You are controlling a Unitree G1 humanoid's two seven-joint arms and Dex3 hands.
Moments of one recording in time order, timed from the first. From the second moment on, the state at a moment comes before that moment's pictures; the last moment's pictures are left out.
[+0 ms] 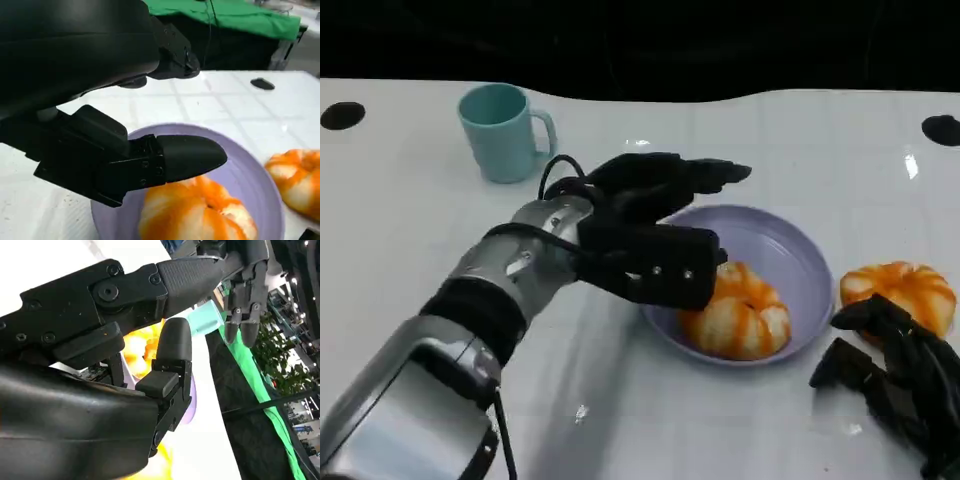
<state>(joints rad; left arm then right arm) -0.96 0.05 -0.50 1.08 0.58 -0.48 -0.07 -0.22 -0.02 -0.26 0.74 0.42 -0.21 0.71</state>
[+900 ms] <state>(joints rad) -0.24 -0.07 0.01 0.42 -0.59 -0.10 -0.62 -0.21 -0.02 -0.25 0.73 0.40 -0.21 0.66</state>
